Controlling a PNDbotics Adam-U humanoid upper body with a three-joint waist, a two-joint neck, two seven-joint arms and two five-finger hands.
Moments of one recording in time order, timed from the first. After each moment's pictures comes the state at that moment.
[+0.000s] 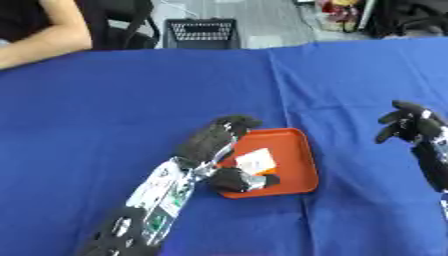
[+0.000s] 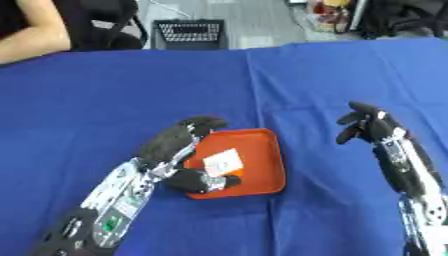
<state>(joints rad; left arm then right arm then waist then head) -0.50 0.10 -0.43 -1.41 -0.95 -0.12 -0.14 -0.12 -0.28 -0.17 -1.76 -0.10 -0.36 0.51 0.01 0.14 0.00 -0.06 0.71</state>
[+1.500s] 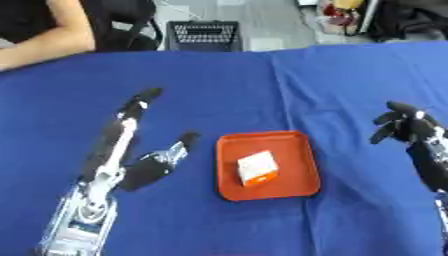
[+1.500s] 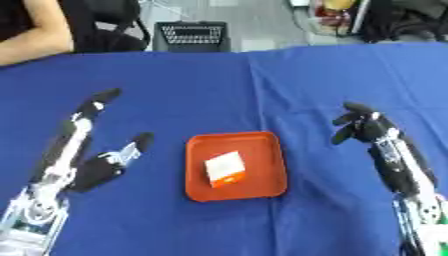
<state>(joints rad) -0.17 0.19 -0.17 -1.80 -0.63 0.06 0.04 -0.12 -0.28 -0.18 -1.75 -0.09 -0.37 0.50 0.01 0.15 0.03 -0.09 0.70</state>
